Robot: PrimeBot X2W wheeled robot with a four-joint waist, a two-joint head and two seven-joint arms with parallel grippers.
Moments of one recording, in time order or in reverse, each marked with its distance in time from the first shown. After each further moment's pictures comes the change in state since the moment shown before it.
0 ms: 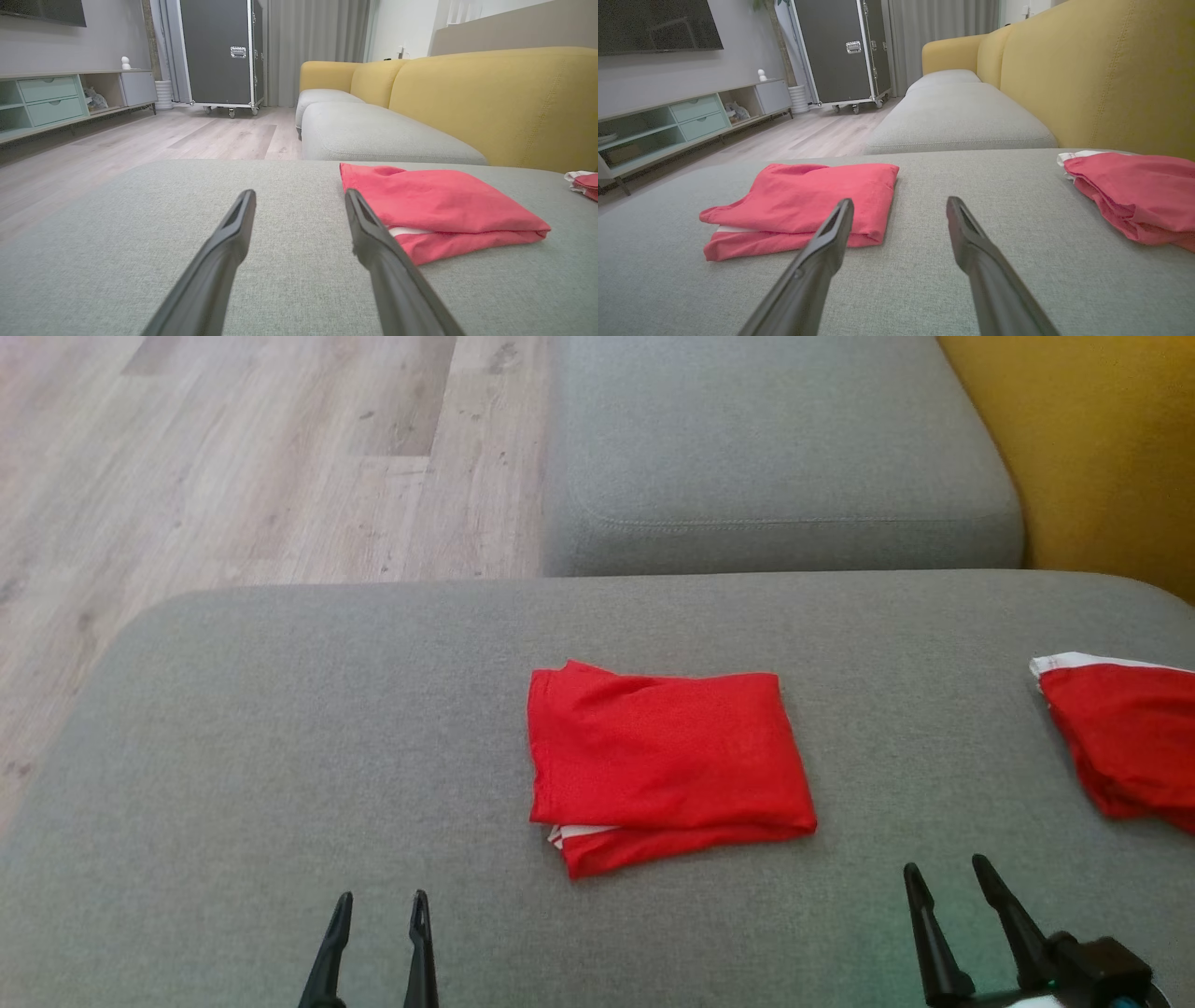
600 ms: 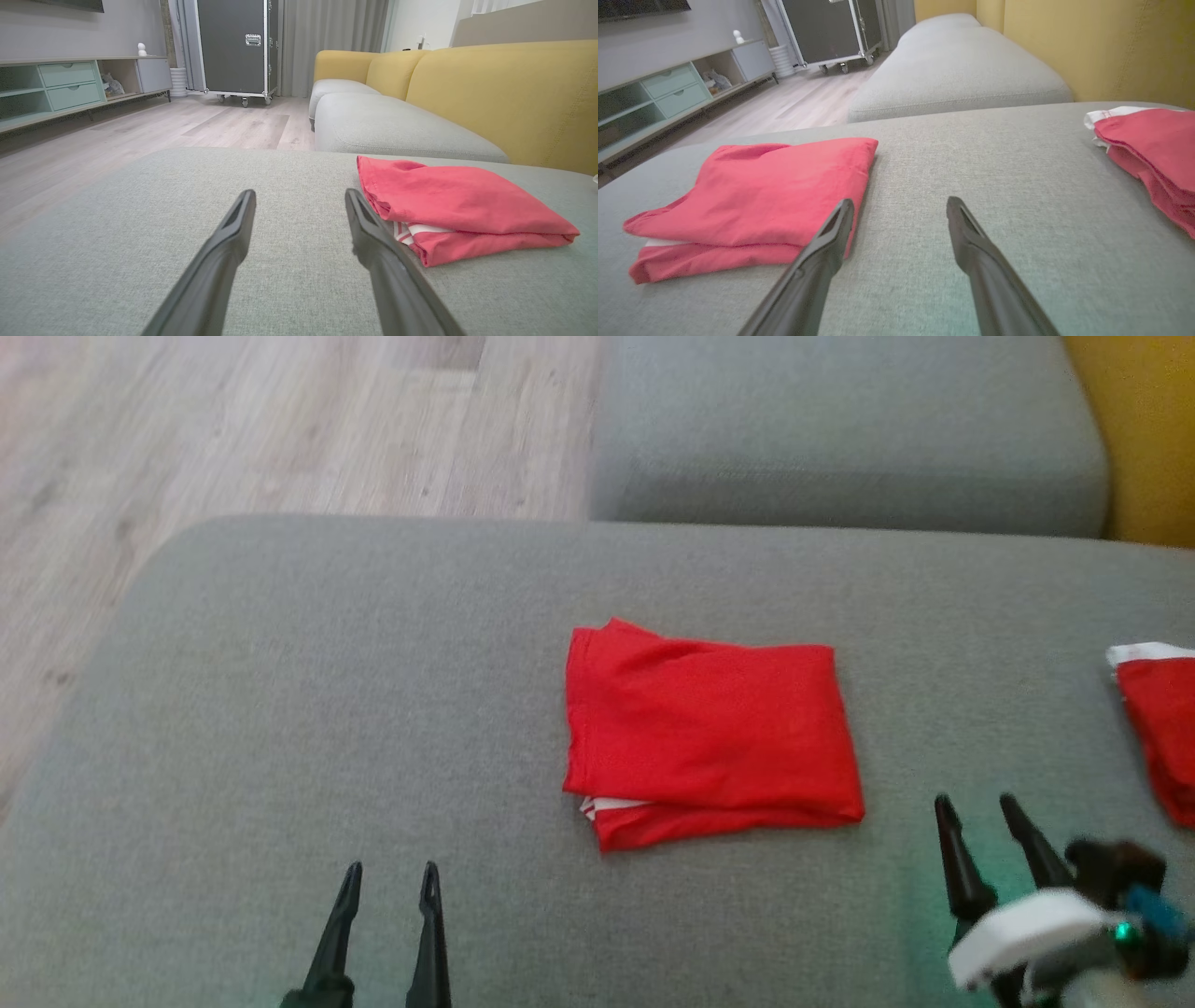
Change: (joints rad) left arm -0.025 0.000 -0.020 -0.031 -0.002 0.002 0.000; right arm -0.210 -0.034 -0.027 0.239 0.094 0.000 0.056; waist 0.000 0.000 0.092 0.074
